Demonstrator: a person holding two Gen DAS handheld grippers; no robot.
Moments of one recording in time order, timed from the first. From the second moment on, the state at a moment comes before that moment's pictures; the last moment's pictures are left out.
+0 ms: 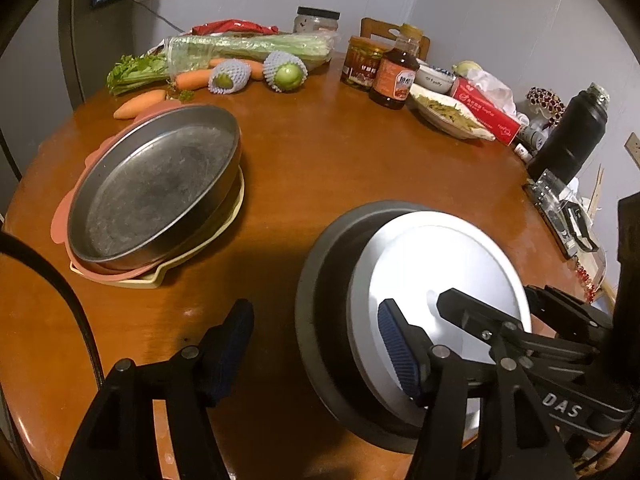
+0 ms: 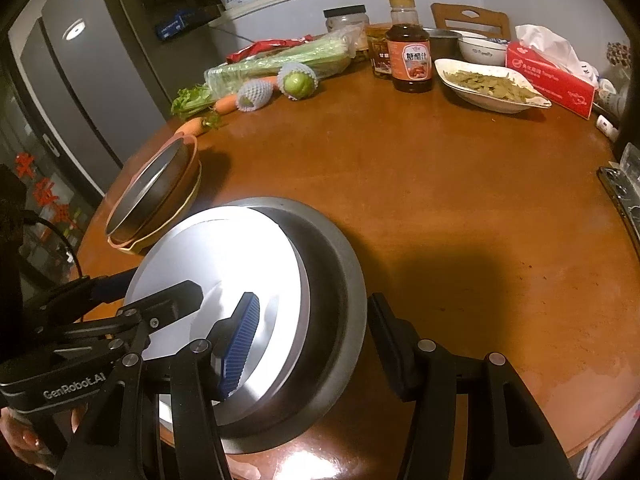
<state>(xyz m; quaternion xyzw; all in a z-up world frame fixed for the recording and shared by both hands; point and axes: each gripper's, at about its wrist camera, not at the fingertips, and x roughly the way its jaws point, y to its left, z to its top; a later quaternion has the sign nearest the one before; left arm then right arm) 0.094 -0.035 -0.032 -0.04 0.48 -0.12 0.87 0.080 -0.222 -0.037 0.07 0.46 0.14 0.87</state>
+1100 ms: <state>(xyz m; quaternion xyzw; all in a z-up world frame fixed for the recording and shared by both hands) 0.090 -0.046 -0.037 -0.06 0.49 -0.15 0.86 0.070 -0.222 -0.033 0.07 0.44 0.17 0.88</state>
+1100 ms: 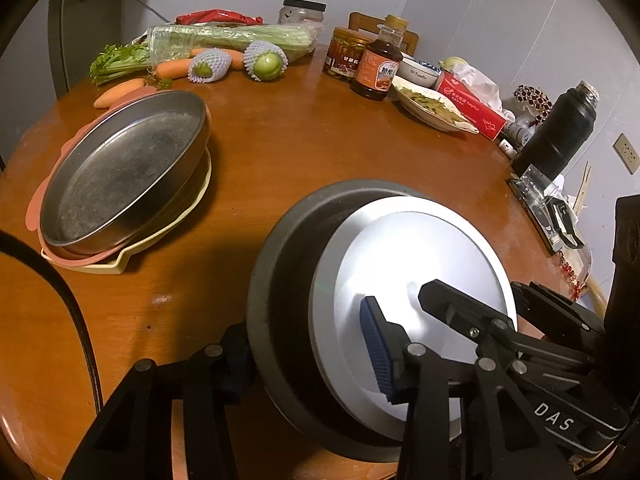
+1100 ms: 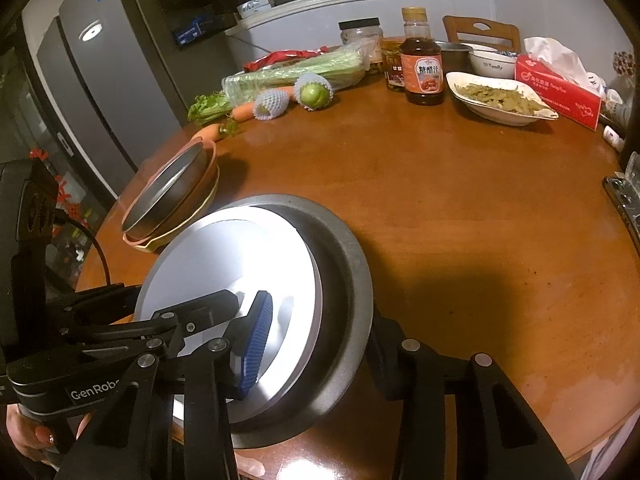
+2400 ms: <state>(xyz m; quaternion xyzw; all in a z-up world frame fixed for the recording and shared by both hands) 0.054 -0.022 0.014 -0.06 0.43 -0.14 0.89 0.039 -0.200 0.018 0.04 0.39 0.18 0.90</state>
